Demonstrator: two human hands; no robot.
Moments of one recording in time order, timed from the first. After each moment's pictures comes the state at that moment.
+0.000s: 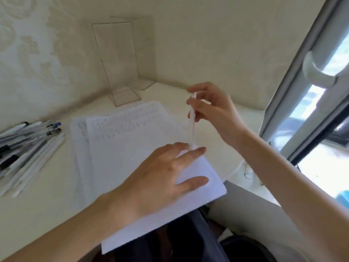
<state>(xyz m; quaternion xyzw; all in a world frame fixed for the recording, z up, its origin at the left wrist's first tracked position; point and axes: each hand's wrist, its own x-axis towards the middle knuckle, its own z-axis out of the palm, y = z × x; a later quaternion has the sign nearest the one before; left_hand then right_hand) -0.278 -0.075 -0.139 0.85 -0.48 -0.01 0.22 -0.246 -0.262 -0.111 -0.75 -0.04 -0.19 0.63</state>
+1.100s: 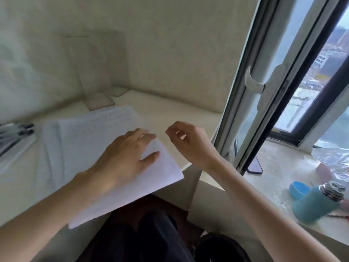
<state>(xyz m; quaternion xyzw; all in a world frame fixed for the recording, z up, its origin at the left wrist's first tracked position) -0.280 -0.092 -0.135 0.90 -0.40 0.08 0.14 -0.330 -0.266 -0.133 -0.91 -0.01 -0.22 0.35</state>
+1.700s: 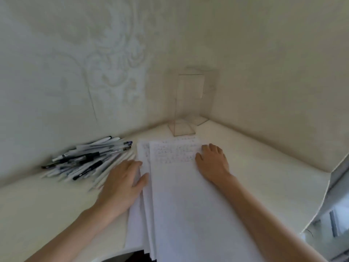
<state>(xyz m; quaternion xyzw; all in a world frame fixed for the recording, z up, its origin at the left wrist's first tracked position) -0.211 0.075 -0.181 0.95 -0.10 0.14 0.26 -0.154 -0.171 -0.173 -0.99 0.03 -0.07 0.13</state>
